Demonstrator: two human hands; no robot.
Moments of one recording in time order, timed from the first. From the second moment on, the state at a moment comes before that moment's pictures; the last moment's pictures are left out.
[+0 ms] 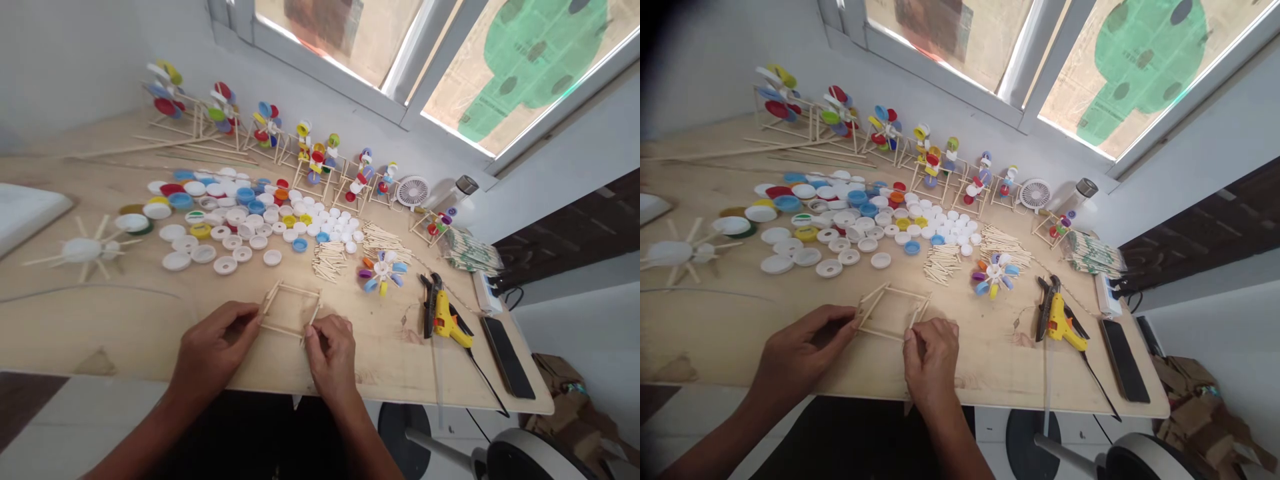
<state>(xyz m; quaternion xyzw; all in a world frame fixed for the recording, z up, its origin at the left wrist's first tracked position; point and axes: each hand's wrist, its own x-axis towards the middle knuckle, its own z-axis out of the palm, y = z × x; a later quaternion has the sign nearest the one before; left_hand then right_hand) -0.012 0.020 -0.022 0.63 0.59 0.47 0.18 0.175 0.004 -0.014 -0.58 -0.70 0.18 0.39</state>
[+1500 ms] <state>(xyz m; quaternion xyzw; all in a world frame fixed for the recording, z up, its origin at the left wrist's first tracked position) -0.012 0.020 -0.017 0.62 0.61 0.45 0.21 0.175 0.005 -0.013 -0.58 -0.70 0.18 0.37</state>
